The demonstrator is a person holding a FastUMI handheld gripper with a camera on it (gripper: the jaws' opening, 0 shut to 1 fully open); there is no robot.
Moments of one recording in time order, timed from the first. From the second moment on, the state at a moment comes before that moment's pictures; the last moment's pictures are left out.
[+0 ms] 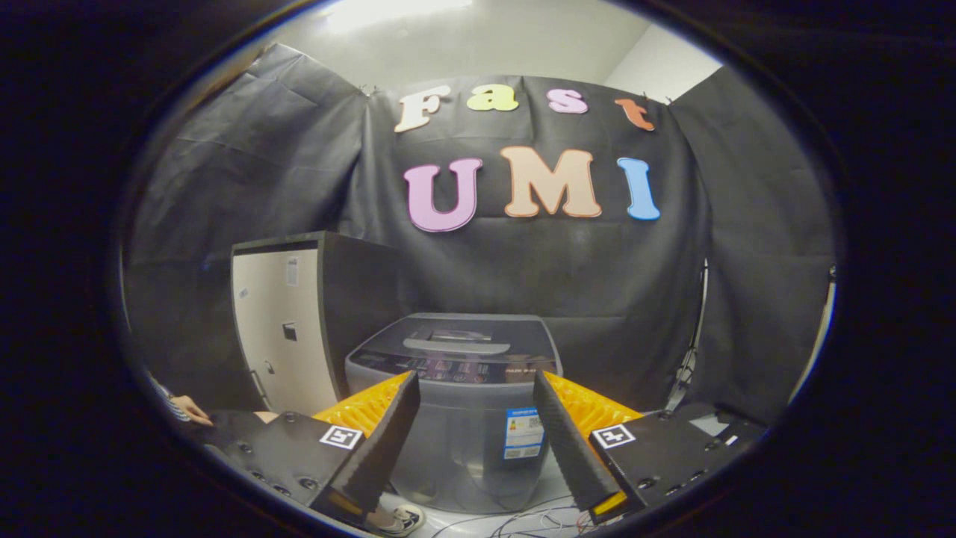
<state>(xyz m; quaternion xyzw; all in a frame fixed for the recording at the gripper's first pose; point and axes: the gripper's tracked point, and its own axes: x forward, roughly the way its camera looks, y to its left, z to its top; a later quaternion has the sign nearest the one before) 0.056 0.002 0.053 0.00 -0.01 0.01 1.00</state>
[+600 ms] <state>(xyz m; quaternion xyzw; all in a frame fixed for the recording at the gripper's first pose) 0.036 0.015 0.018 0.01 0.02 0.04 1.00</state>
